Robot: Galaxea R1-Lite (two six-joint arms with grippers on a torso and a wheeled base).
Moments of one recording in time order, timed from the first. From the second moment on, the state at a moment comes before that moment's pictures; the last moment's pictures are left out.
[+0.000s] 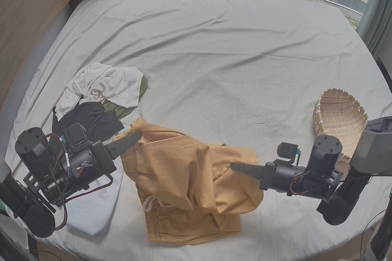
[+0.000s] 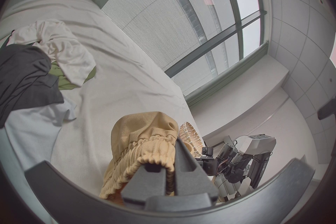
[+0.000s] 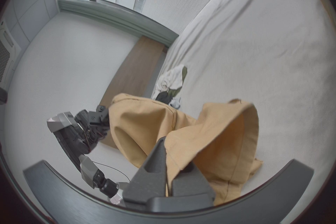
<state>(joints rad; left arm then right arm) -0.36 1.74 -0.25 -1.55 -0.43 -0.67 0.52 2.04 -0.40 -1.54 0.51 0.66</state>
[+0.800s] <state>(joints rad) -0.34 1.78 -0.32 -1.55 -0.59 -0.50 0.31 1.72 -0.36 -1.54 0.63 0.72</state>
